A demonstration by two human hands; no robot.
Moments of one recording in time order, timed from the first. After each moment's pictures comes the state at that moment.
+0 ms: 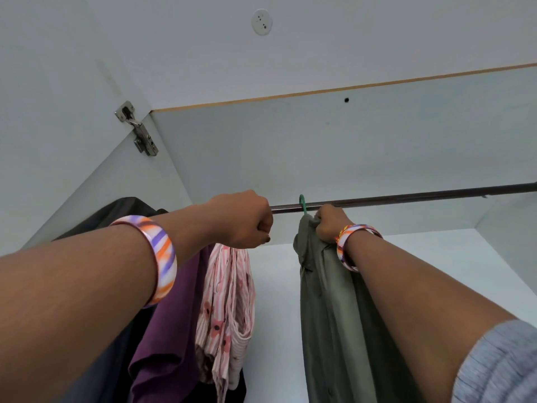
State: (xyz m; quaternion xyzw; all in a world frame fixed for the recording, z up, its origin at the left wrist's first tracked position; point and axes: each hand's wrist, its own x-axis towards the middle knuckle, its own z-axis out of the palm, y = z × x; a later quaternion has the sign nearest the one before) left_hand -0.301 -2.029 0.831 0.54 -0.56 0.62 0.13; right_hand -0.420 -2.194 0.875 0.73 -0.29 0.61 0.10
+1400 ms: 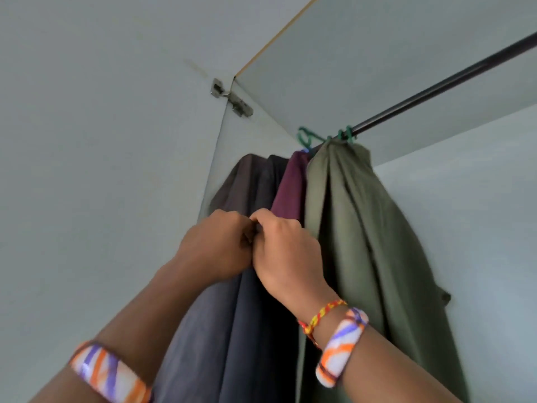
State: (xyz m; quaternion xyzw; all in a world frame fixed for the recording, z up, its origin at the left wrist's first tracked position) left_hand -0.233 -1.944 0.682 0.75 -0.32 0.55 0.19; right_hand -0.273 -2.049 0.668 0.74 0.13 0.66 0.02
